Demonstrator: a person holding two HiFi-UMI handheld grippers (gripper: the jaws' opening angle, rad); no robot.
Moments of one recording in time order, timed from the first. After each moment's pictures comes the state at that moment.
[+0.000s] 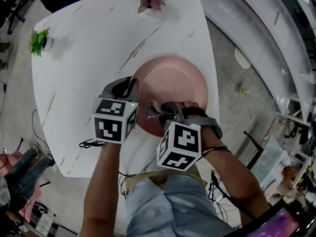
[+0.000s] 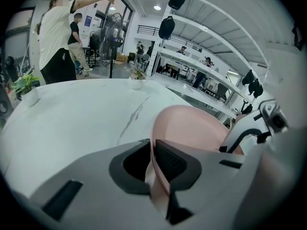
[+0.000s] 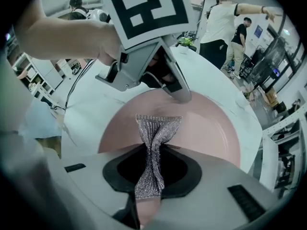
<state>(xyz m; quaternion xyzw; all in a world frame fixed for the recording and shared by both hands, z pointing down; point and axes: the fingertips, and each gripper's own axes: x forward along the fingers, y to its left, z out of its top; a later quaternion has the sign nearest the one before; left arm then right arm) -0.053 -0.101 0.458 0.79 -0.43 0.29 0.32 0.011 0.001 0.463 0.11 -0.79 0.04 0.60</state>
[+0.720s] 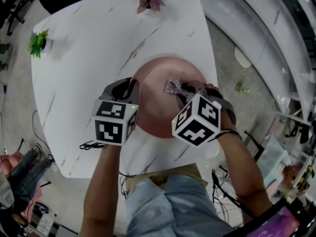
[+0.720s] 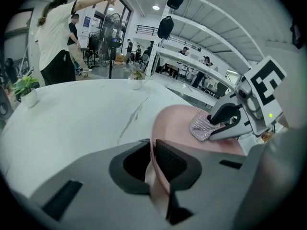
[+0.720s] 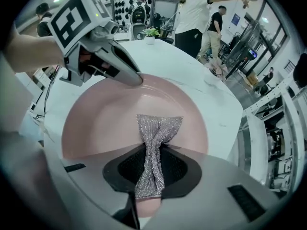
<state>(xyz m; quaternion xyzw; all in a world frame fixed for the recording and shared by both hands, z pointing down) -0.052 -0.098 0.457 0.79 -0.42 0.30 0.32 0.072 -0.068 0.464 0.21 -0.76 0.08 0.61</state>
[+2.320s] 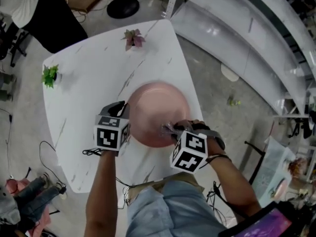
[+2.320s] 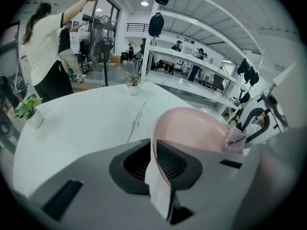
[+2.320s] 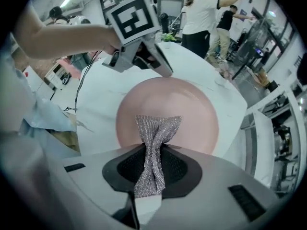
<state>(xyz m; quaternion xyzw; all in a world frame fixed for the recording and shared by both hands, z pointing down) -0.065 -0.100 0.437 0.80 -0.42 0.34 0.27 0.077 0.021 0.429 0.17 -0.77 0.10 0.61</state>
